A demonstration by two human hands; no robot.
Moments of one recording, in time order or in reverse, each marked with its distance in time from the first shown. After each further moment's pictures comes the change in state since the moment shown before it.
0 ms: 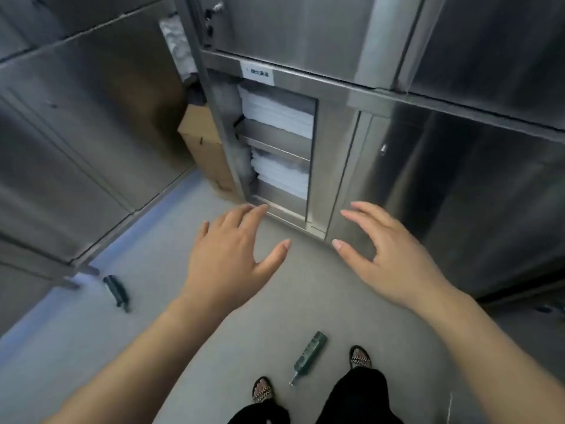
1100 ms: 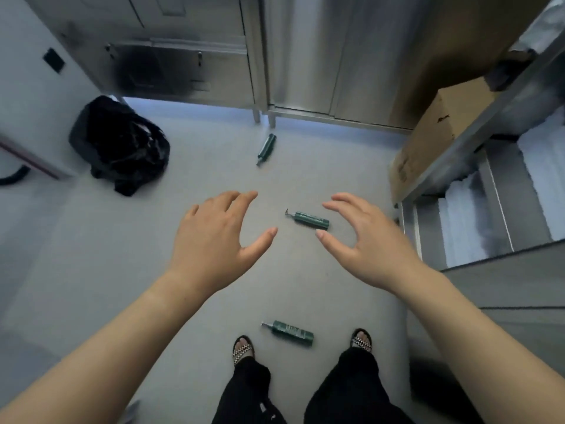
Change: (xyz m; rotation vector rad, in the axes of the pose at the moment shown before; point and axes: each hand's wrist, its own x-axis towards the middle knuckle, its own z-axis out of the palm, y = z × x) left_hand -0.093 0.001 0.061 -0.039 0.188 -1.108; right_hand 0.132 -0.066 0.108 -0.061 -0.731 -0.975
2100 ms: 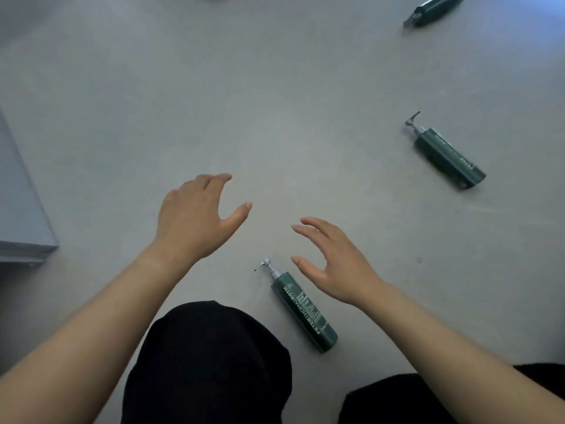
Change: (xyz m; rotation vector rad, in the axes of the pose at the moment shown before) left_hand -0.070 -0.160 0.620 -0.082 -0.052 -0.748; right_hand 0.055 0.290 0.624 0.107 -0.543 -0.505
